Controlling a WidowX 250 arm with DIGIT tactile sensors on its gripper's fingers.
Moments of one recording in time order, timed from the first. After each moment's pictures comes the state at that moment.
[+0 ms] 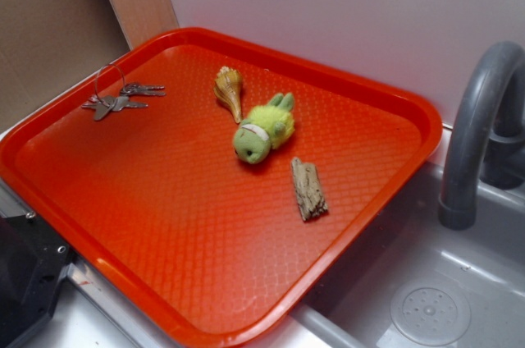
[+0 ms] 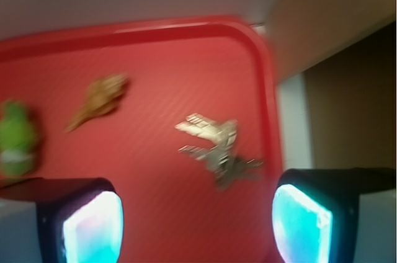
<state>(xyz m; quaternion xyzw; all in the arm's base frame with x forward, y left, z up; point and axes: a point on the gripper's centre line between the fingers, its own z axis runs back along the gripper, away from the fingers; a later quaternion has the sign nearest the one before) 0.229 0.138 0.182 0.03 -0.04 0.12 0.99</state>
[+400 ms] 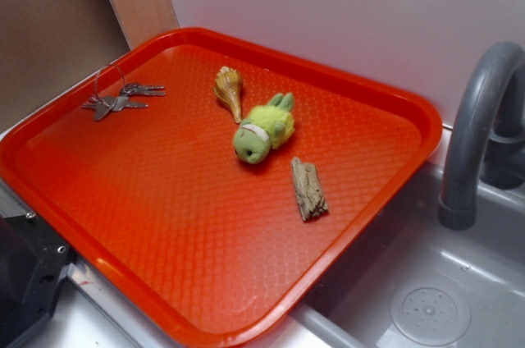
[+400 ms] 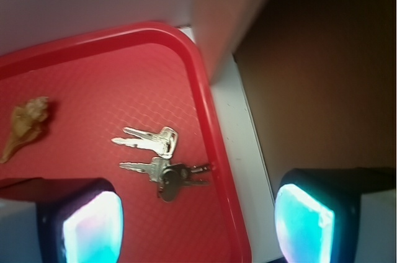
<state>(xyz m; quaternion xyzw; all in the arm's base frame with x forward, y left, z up) 0.212 0.178 0.172 0.06 -0.06 0.19 0.98</state>
